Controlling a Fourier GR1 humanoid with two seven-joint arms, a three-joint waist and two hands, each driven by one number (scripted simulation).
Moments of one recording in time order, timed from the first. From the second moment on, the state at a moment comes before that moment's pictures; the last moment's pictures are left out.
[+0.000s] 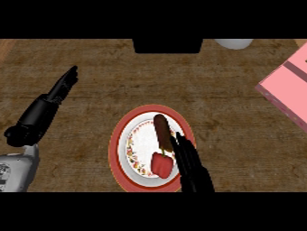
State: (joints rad) left arm -0.22 0.28 -0.01 -1.54 -0.09 -0.19 -0.06; right arm 0.17 0.00 0.68 -1.62 0.95 -0.42 0.28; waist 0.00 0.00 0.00
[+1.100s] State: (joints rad) left arm -0.23 0.24 0.04 -1.54 -0.14 -0.24 -0.06; right arm -0.02 -0.01 0.70 -1.38 0.94 -0.64 0.22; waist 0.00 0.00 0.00
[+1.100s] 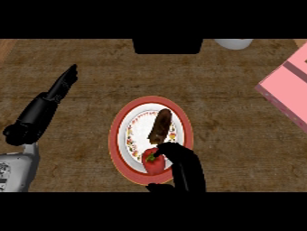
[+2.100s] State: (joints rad) left arm -0.23 0.22 0.04 -1.53 -0.16 -0.24 -0.08; right arm -0.50 -0.36 0.43 -1.40 0.90 -0.04 0.15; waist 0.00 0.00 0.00
